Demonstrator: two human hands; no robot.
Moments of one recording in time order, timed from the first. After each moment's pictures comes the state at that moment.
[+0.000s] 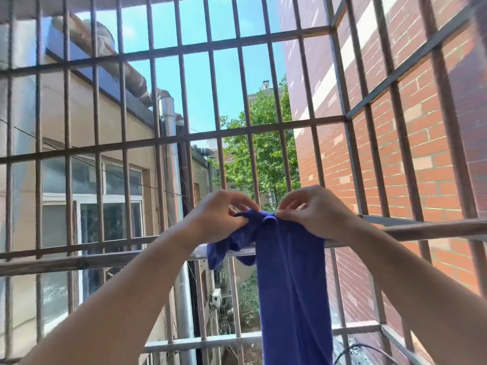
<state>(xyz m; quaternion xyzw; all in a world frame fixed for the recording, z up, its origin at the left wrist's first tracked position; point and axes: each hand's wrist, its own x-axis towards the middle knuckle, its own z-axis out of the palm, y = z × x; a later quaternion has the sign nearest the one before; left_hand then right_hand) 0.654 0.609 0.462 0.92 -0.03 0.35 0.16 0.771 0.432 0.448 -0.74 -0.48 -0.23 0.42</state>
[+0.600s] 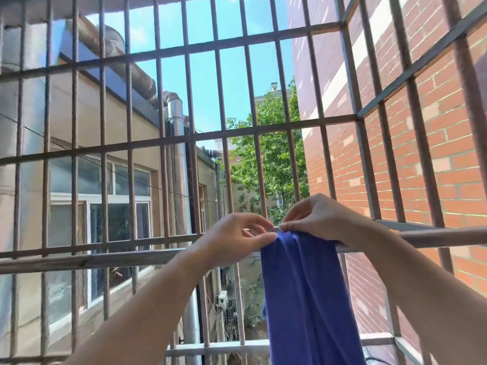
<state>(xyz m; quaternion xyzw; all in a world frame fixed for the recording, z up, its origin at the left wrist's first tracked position) 0.674 0.607 0.432 0.93 -0.04 0.28 0.24 0.793 0.443 0.450 -0.77 -0.48 -0.09 0.41</state>
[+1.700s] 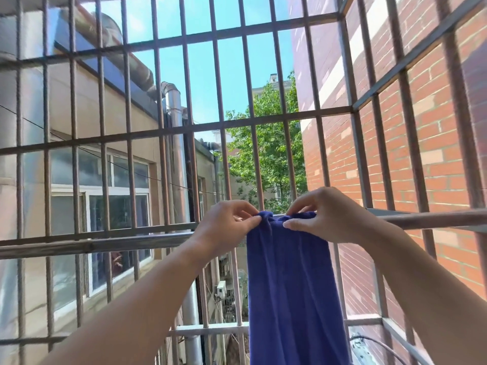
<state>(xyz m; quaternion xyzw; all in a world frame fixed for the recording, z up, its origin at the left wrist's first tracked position) 0.668 0.601 0.420 0.89 0.01 0.37 0.25 0.776 0.414 0.431 -0.74 -0.54 -0.25 0.32</state>
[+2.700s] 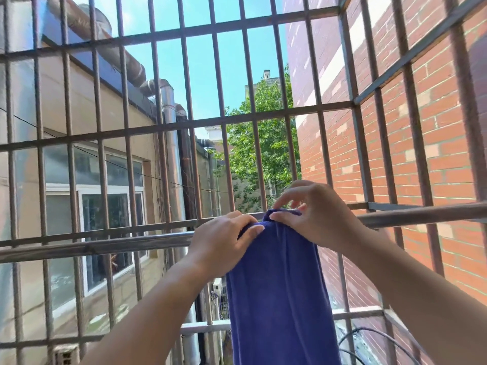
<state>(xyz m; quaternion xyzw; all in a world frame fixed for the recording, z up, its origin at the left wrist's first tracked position) 0.649 0.620 0.395 0.92 0.03 0.38 -0.02 0.746 0.451 0.418 -0.70 -0.50 -0.36 0.36</state>
